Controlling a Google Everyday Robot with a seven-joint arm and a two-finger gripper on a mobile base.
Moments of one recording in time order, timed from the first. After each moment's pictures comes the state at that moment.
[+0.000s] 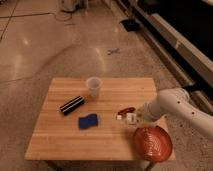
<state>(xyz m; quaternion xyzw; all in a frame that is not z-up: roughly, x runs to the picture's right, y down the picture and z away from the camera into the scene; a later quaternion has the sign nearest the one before) 0.186 0.156 0.755 -0.25 -0.19 0.07 0.95</state>
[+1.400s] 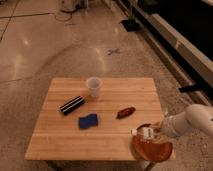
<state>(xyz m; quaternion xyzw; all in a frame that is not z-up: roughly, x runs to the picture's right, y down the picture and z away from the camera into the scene) 0.246 0.220 0.721 -0.26 -0.22 0.08 0.94</state>
